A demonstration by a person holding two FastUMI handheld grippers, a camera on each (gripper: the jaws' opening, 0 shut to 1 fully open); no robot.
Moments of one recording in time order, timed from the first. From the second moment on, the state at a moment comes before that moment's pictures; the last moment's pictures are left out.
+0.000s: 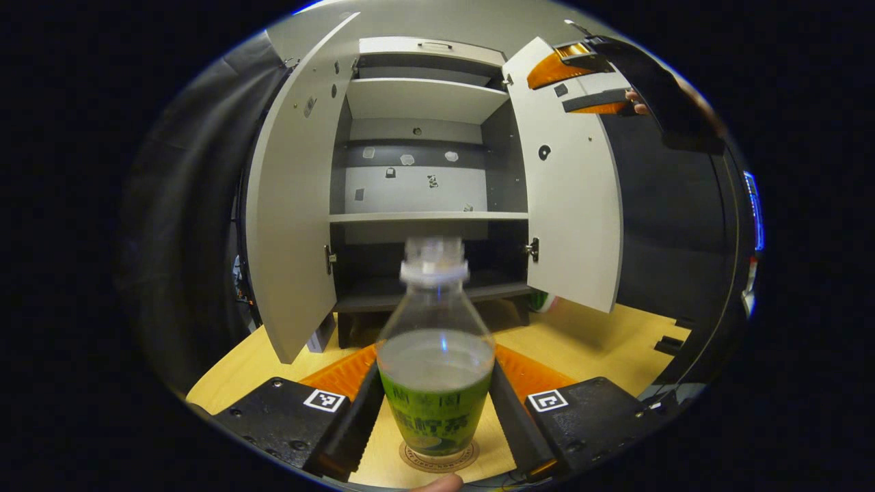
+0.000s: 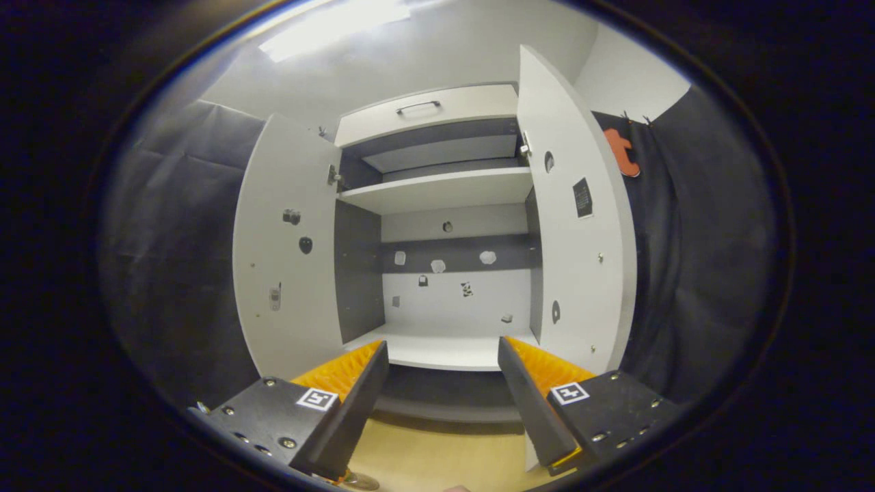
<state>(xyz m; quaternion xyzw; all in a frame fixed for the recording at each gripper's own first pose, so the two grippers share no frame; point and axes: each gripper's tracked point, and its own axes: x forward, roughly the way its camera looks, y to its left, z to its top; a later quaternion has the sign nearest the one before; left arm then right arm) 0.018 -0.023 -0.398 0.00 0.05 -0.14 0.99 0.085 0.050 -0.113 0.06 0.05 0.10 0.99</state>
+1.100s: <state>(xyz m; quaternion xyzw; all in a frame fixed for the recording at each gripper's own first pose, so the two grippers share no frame) 0.015 -0.018 -0.261 -0.03 0.06 -0.14 0.99 0.045 -0.028 -0.095 0.07 0.02 0.05 1.00</state>
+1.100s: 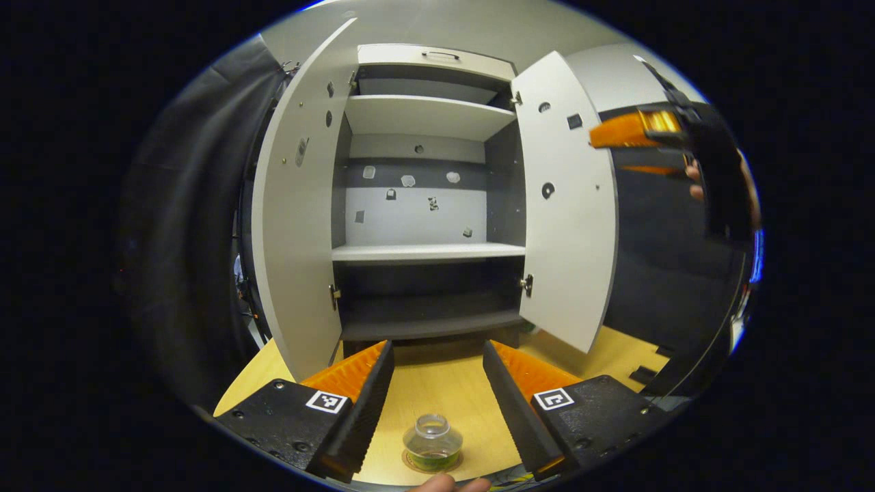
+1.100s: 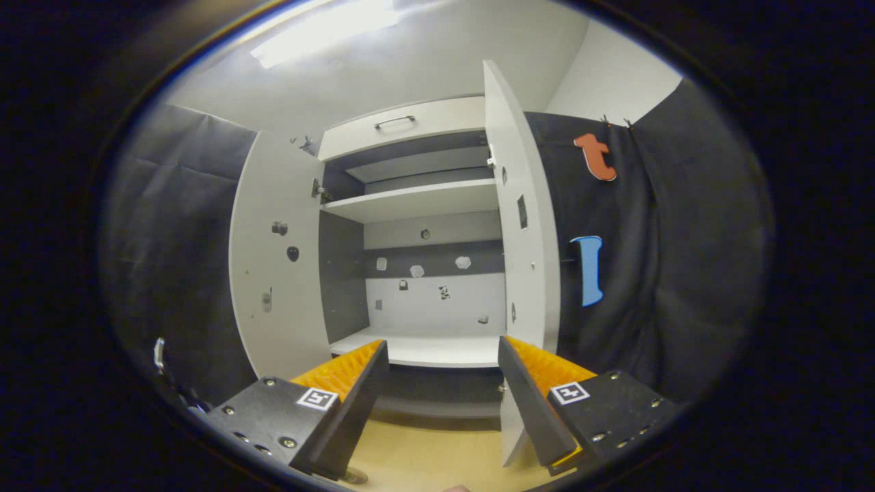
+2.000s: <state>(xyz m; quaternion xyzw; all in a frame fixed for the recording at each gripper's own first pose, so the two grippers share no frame) 0.024 0.039 -0.052 -0.02 -0.06 -0.10 0.99 0.065 -0.291 -0.084 0.01 0.05 -0.11 0.99</state>
